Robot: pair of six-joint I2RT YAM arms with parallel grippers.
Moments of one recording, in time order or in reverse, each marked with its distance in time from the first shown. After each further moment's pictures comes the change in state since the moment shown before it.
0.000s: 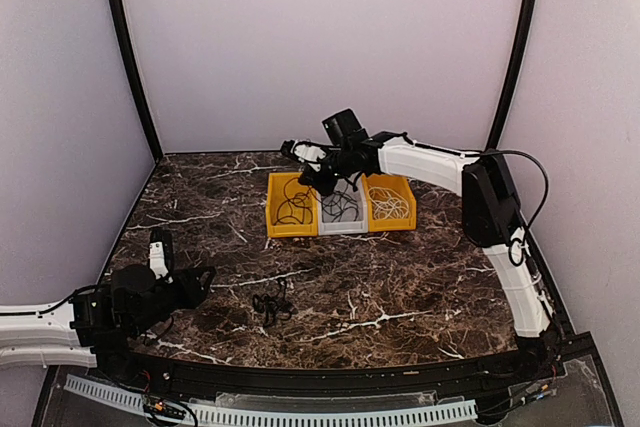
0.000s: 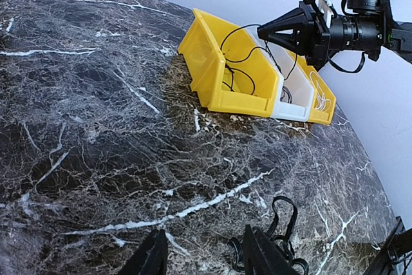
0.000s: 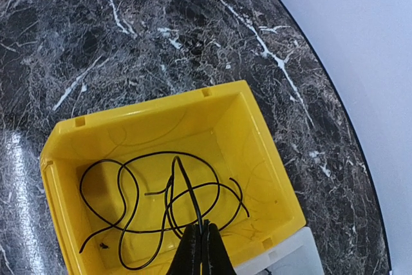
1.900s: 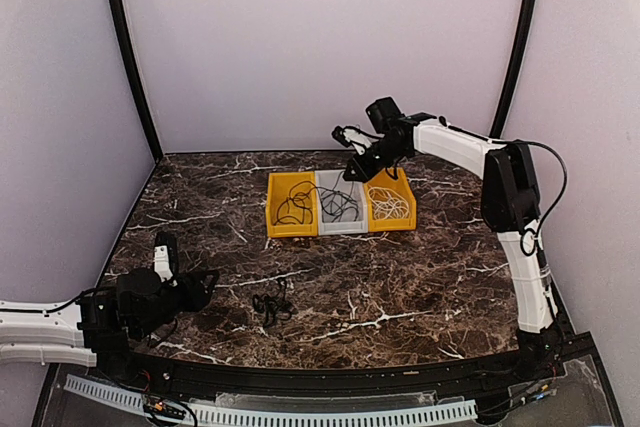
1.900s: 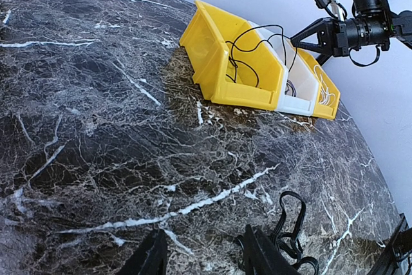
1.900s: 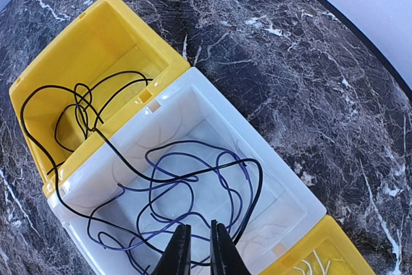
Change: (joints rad) left arm 0.000 0.081 -0.039 0.107 0.008 0.000; right arm -0.197 -0.042 0.004 -0.282 -0.075 0.274
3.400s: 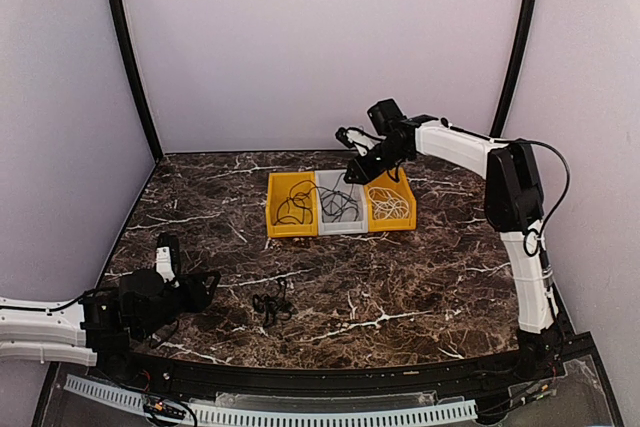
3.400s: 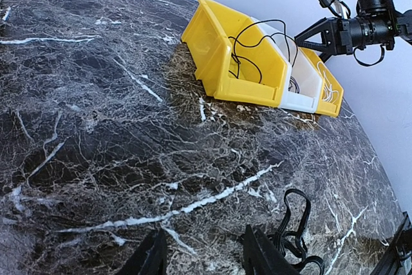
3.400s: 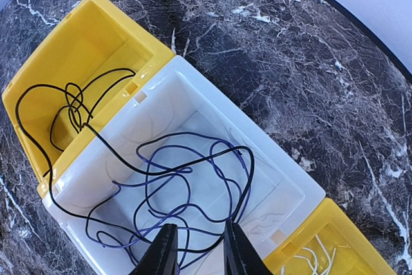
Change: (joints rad) left arm 0.000 0.043 -0.008 0.039 0.000 0.000; right arm 0.000 -0.031 -0.060 0.031 0.027 0.058
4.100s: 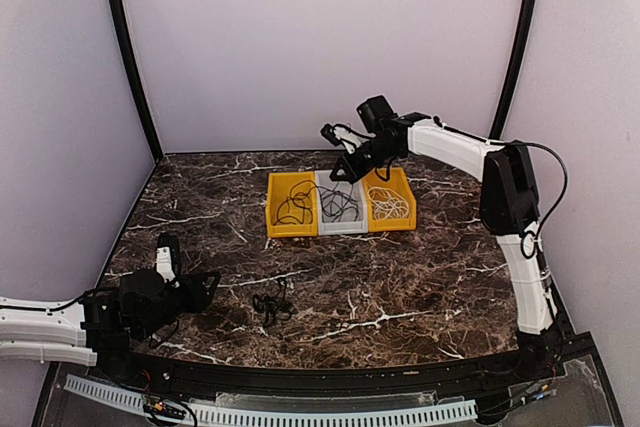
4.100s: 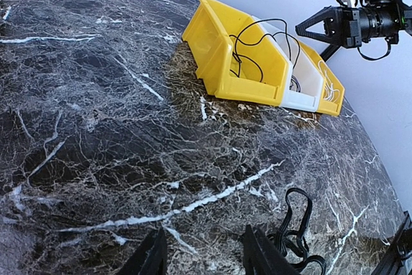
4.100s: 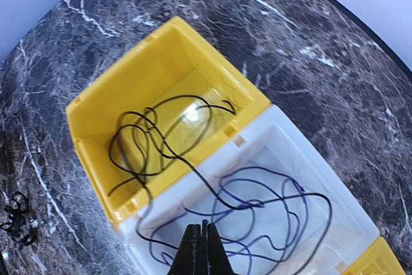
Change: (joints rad) left arm 0.000 0.005 0.000 0.000 0.000 0.000; right arm 0.043 0.015 0.052 -0.005 -0.107 0.019
